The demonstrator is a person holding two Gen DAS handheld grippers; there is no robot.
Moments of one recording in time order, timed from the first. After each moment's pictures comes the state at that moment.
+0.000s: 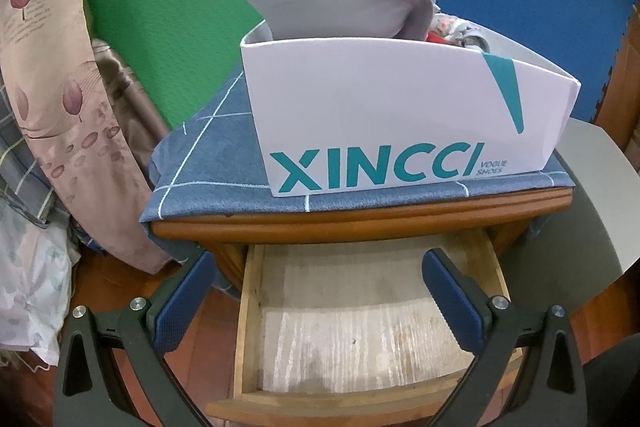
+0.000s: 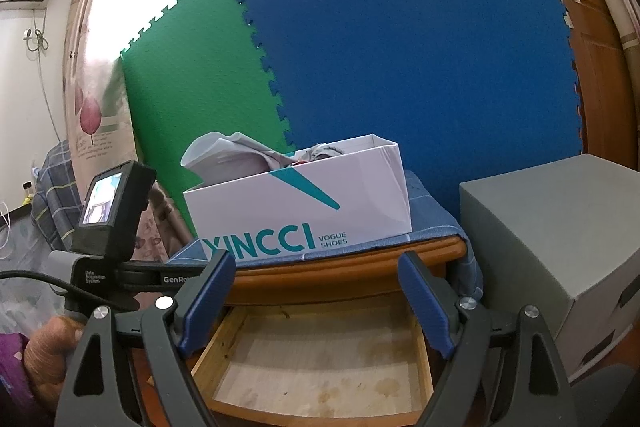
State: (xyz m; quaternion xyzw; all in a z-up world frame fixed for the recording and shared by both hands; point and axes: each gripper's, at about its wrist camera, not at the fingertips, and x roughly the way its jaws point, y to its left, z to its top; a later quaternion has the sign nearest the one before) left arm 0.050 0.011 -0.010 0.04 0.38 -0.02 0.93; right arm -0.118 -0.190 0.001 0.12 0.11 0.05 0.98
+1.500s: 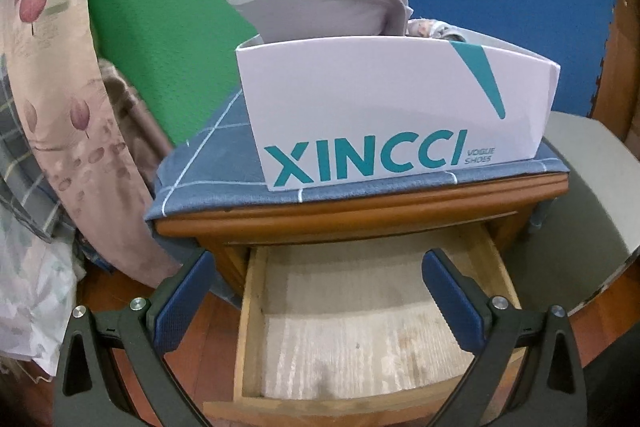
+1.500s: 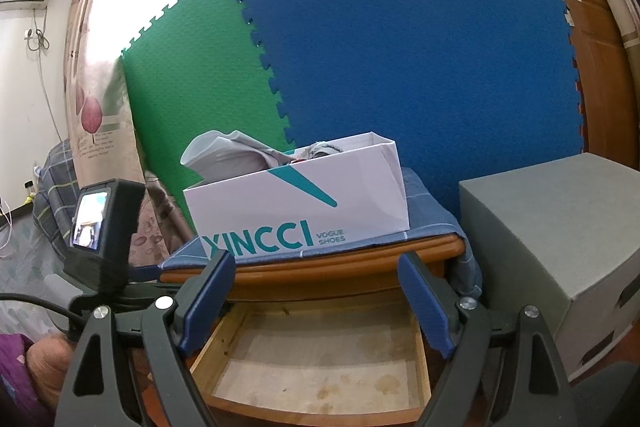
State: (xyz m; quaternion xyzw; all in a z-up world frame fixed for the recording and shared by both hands) left arm 0.025 0.008 -0.015 0.06 0.34 -0.02 0.94; right arm -0.119 -0.193 -0.001 0.12 0.11 0.05 0.98
